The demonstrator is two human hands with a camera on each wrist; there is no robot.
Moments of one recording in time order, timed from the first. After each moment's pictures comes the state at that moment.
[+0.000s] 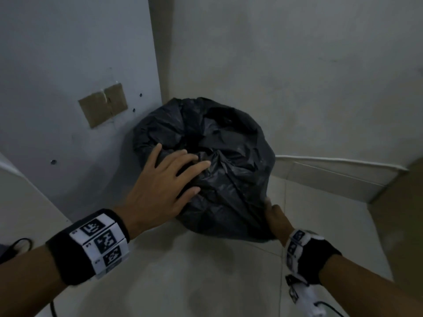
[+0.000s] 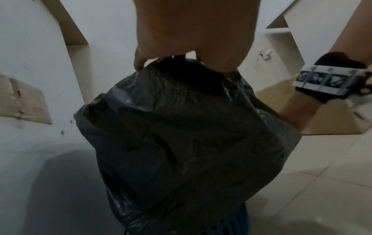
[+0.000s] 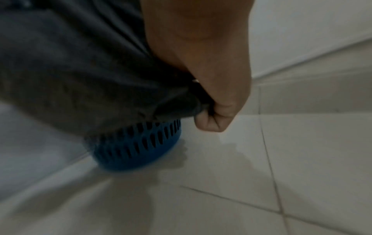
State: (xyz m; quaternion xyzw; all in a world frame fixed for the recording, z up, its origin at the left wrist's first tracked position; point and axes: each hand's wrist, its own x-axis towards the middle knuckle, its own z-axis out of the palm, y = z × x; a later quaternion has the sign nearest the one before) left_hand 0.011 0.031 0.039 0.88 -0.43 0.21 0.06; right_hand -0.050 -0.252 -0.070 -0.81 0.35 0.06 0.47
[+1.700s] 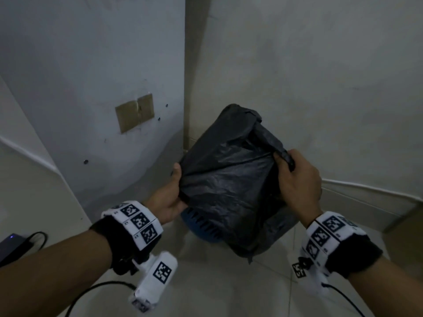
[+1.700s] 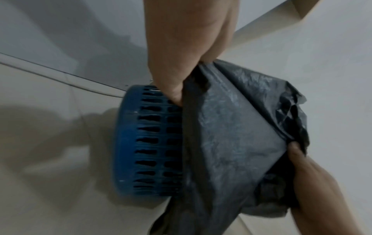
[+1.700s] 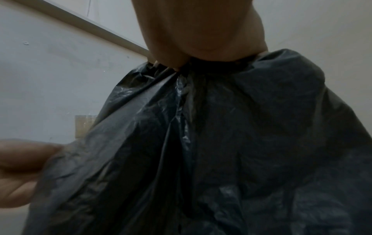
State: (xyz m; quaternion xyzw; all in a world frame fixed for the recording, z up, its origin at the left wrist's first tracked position) left_hand 0.034 0.022 0.031 0.50 0.05 -0.27 0.82; right_hand -0.015 -0.221 0.061 -0.88 0.12 -0.35 0.29
